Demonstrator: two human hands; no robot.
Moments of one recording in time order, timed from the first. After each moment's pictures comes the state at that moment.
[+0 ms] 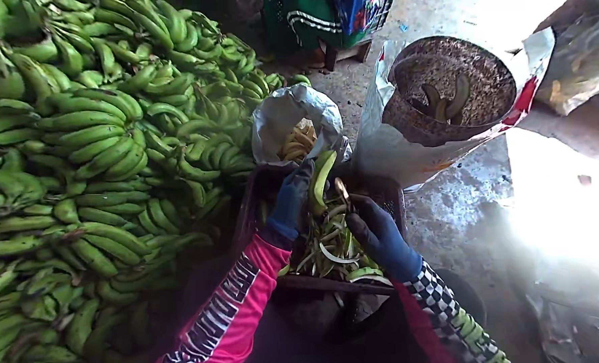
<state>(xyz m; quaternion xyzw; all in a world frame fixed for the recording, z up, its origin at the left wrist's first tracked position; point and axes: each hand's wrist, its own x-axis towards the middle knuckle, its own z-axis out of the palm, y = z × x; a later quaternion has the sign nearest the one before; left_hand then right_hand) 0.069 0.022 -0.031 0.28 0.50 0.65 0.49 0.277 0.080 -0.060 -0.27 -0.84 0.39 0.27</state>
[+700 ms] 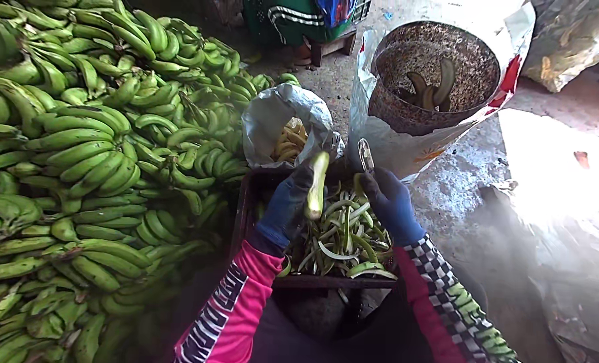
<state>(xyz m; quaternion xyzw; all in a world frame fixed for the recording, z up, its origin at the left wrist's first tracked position) 0.069 0.018 -0.027 0.32 0.47 0.60 0.56 0.286 0.128 -0.066 -0.46 -0.77 0.30 0.32</state>
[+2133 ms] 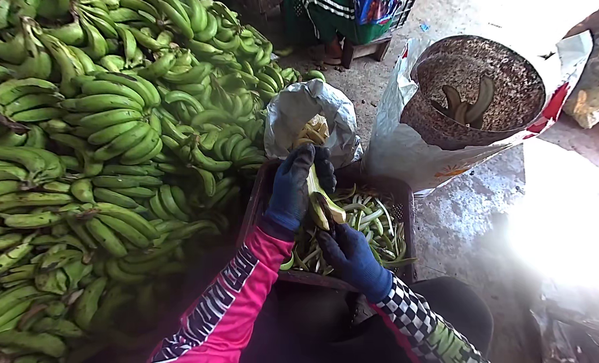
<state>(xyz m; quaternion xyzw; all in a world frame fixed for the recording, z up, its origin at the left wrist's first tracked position) 0.063 0.013 -0.012 0.31 0.43 0.72 0.45 0.234 0.018 -0.075 -0.26 -0.79 0.49 0.27</state>
